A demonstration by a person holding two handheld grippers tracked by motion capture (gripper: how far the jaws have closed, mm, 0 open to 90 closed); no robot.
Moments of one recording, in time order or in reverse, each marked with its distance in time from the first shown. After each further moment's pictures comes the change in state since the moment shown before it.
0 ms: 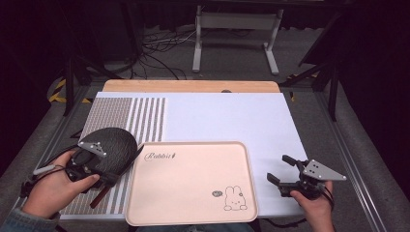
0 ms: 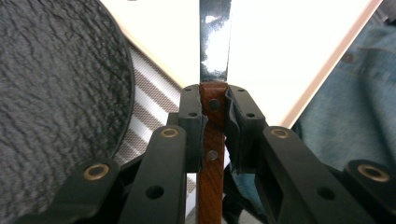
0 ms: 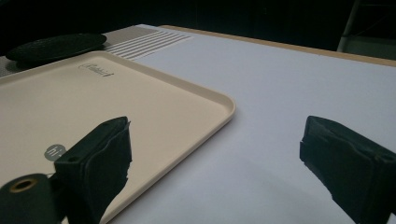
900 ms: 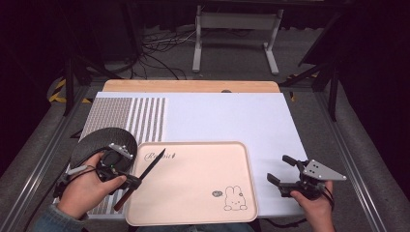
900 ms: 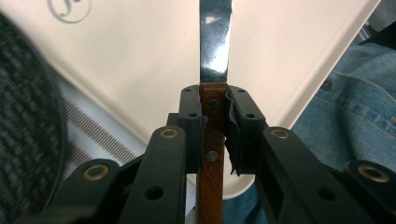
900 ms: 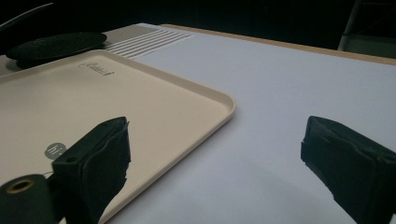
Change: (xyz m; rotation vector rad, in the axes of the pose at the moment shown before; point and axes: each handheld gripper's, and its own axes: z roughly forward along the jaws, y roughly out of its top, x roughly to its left) left arm -0.025 0.033 0.045 0.027 -0.056 -0.014; right arm -0.001 0.000 0.000 0.005 0.002 0.001
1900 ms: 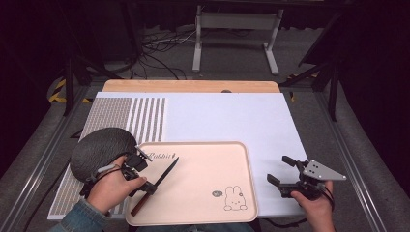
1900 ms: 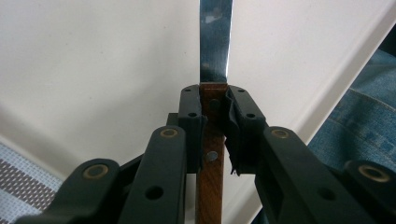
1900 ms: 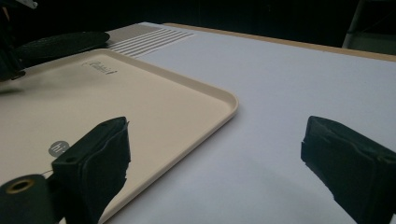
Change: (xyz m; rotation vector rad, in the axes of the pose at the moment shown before) left arm 0.008 0.018 0.056 0.112 -0.079 -0.107; right arm -0.001 -0.001 0.000 0.004 0.014 0.006
